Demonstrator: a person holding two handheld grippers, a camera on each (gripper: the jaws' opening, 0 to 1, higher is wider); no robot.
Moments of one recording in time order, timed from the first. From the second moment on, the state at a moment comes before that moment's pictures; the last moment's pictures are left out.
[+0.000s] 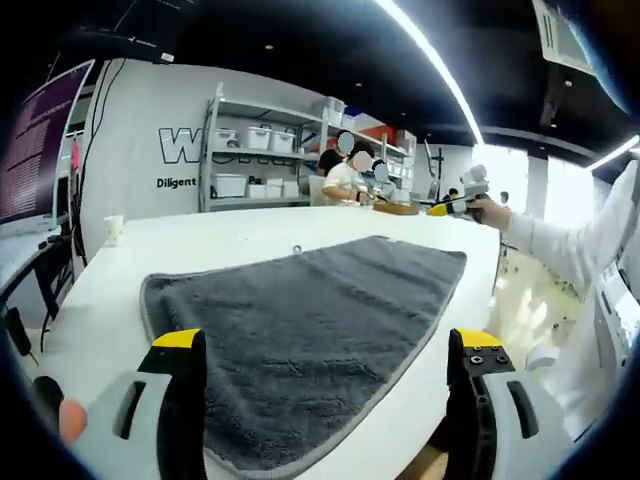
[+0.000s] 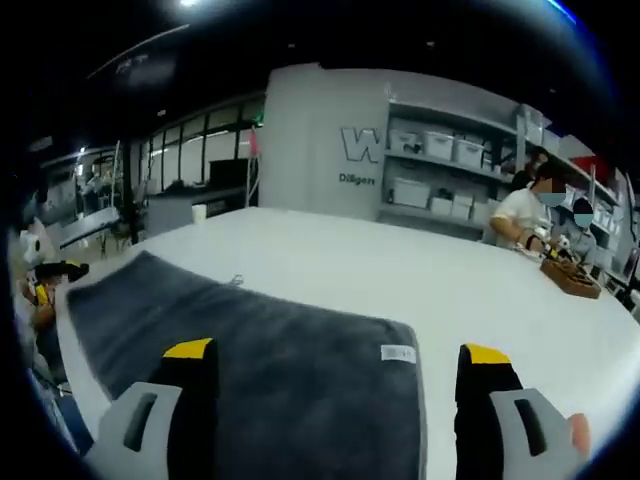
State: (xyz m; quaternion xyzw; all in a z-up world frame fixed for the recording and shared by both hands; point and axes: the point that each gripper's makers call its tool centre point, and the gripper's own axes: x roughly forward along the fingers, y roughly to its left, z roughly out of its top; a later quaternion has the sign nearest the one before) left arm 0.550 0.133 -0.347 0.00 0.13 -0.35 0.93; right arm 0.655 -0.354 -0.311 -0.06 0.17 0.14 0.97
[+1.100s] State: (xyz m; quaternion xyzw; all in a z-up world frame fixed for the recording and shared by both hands) left arm 0.542 0.135 -0.333 0.02 0.12 -0.35 0.93; right arm 0.562 -0.416 -0.399 0.03 0.19 0.03 0.98
